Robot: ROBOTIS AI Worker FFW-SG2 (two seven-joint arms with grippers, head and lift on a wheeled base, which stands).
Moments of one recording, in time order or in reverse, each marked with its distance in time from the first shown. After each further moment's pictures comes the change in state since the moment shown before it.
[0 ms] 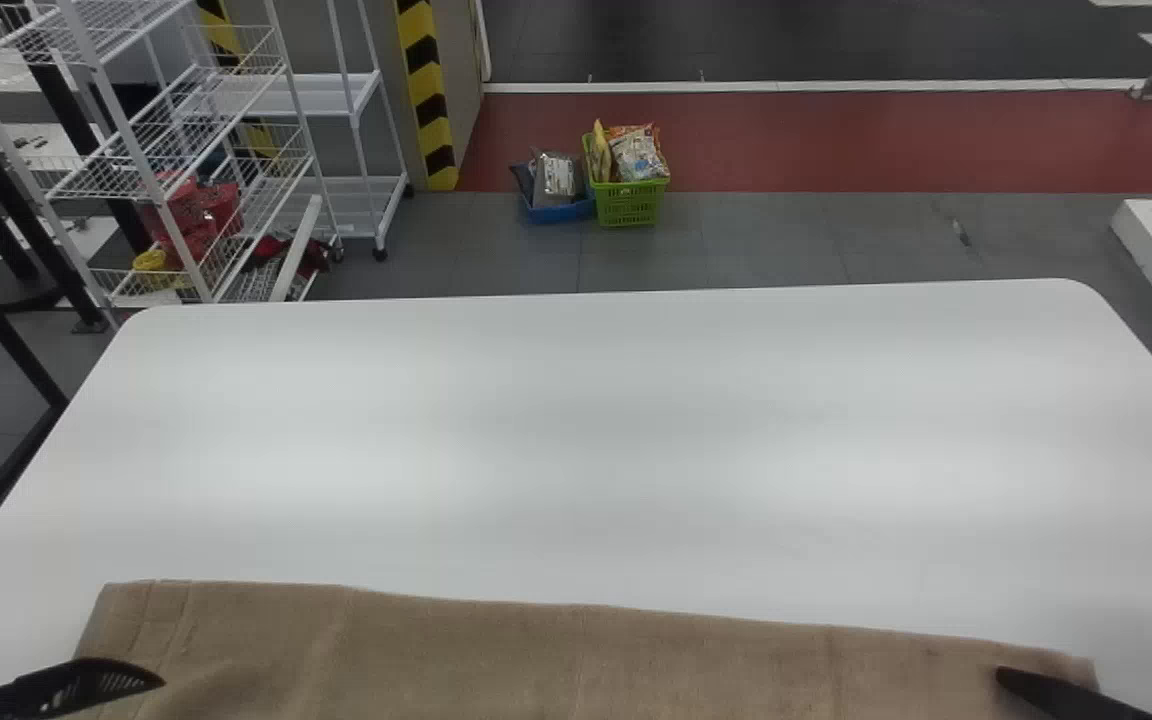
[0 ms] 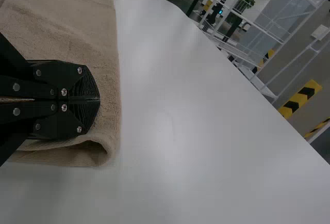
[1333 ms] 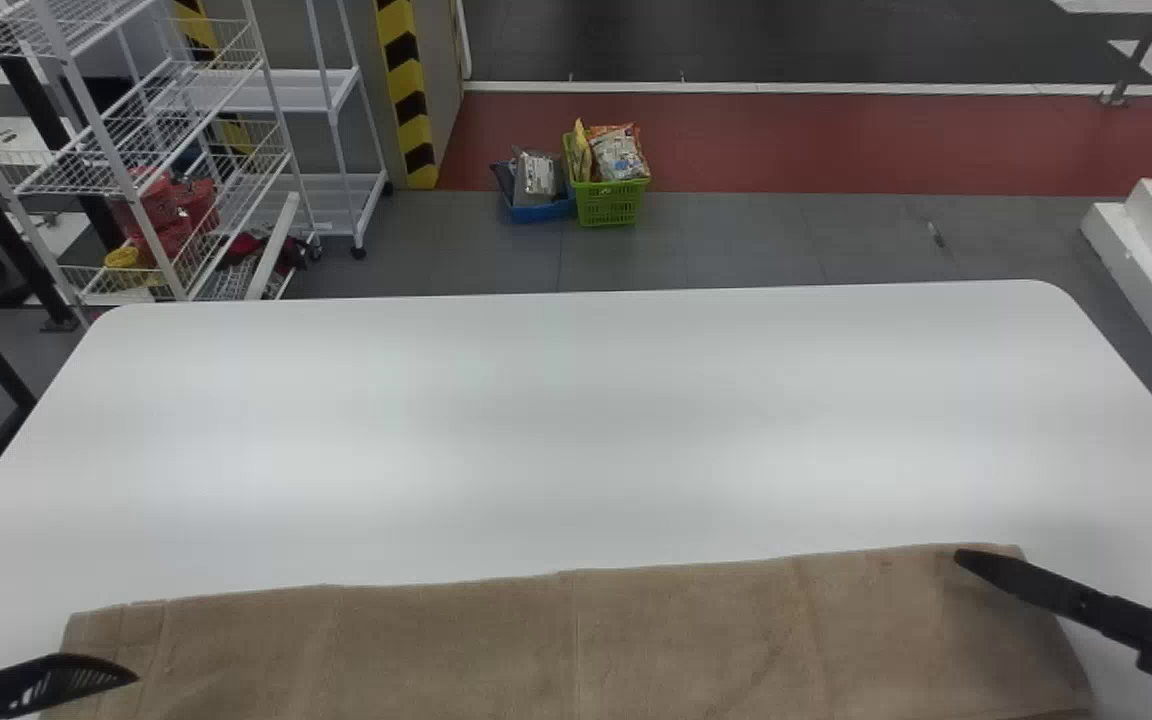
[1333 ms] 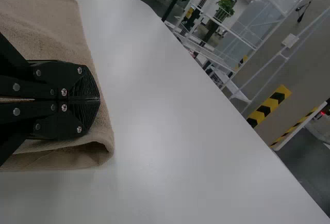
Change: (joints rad) left arm -0.017 0.000 -0.003 0.006 0.001 0.003 0.000; right arm -0.194 -0.032 -0.031 0.197 -0.078 -0.063 -0.063
